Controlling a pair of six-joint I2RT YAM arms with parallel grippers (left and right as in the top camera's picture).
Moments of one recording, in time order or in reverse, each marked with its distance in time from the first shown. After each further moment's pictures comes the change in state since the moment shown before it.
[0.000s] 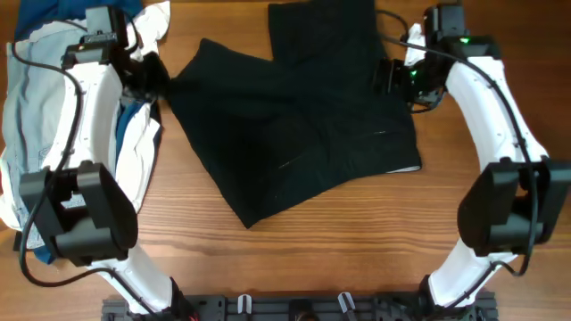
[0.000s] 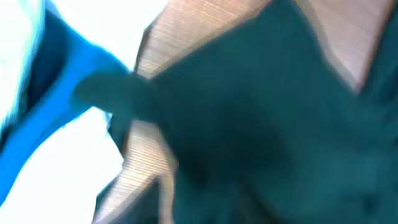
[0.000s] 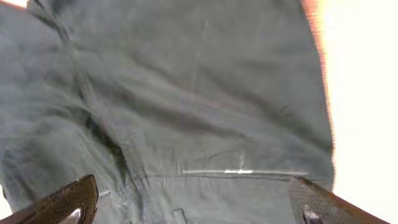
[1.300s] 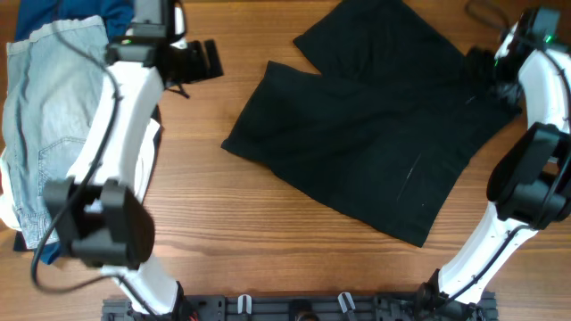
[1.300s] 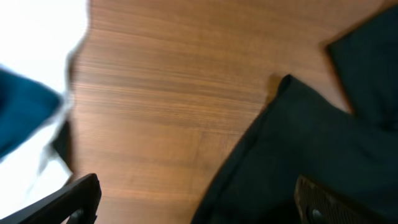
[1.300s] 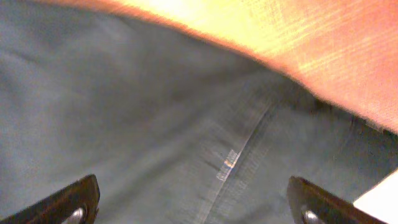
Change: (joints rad) left arm -0.218 -0.037 0.037 0.032 -0.104 0.033; right arm -0.376 0.238 0.266 0.077 0.165 -0.006
